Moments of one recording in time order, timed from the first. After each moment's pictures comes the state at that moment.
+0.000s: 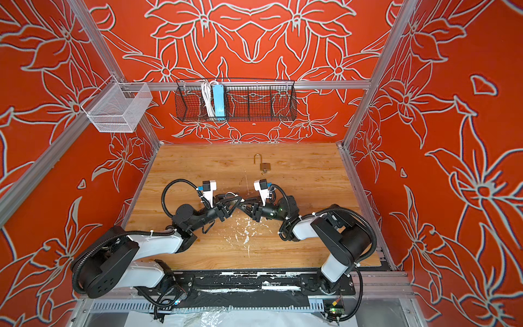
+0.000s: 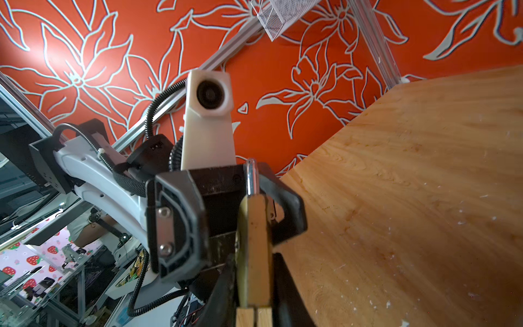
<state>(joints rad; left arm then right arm) -0.57 1.35 0.31 1.24 0.42 -0.68 0.68 1.64 0.48 1.33 -0.70 0.76</state>
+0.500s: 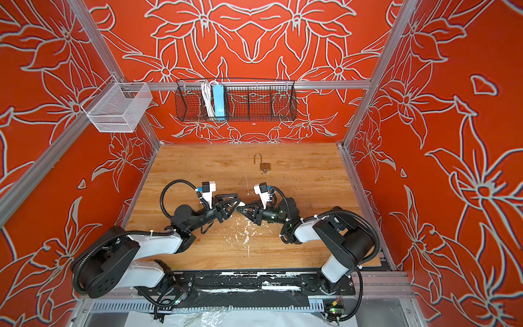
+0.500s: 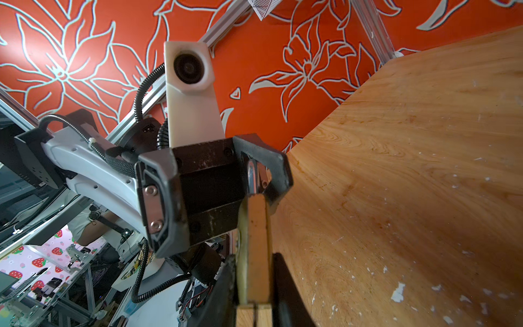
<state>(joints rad) -0.55 1.37 0.30 1.27 0.49 -0.66 0.67 1.59 0.42 1.27 -0.69 0.75</state>
